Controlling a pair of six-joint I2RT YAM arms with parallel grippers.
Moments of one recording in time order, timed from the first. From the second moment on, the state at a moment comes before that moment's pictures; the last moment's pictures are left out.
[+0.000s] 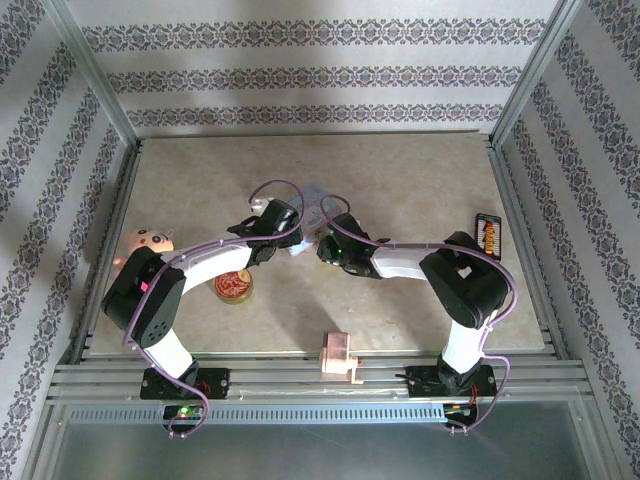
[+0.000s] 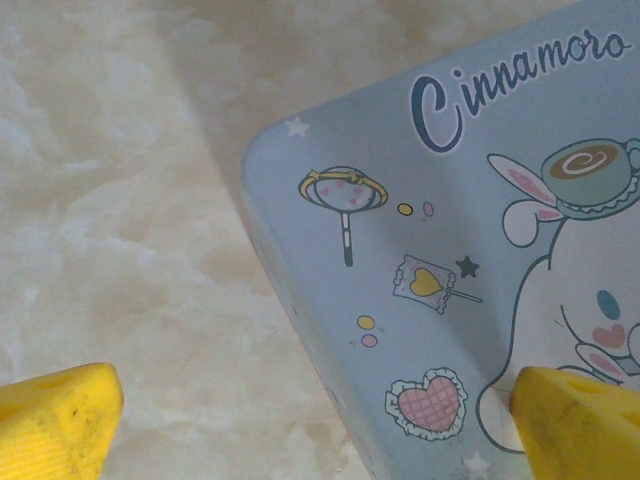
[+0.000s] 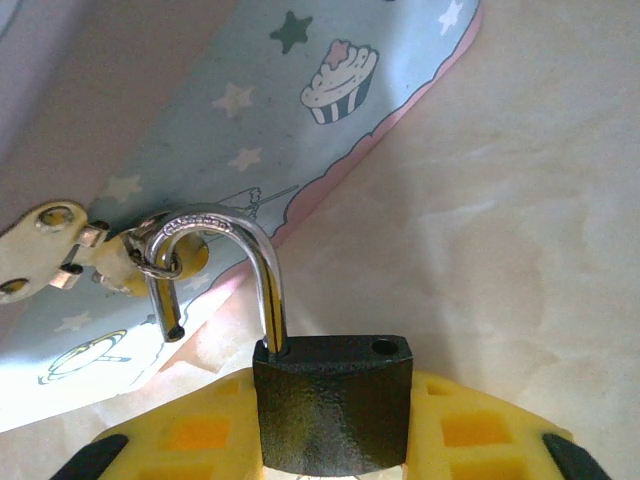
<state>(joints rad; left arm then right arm) -0.58 1.66 0.99 -0.27 -0.38 -0.72 0.68 1.81 0.89 0.08 -0.01 0.90</state>
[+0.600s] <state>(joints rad) -0.58 1.66 0.98 -0.25 -0.38 -0.73 0.68 1.81 0.87 0.14 -0.02 0.95</state>
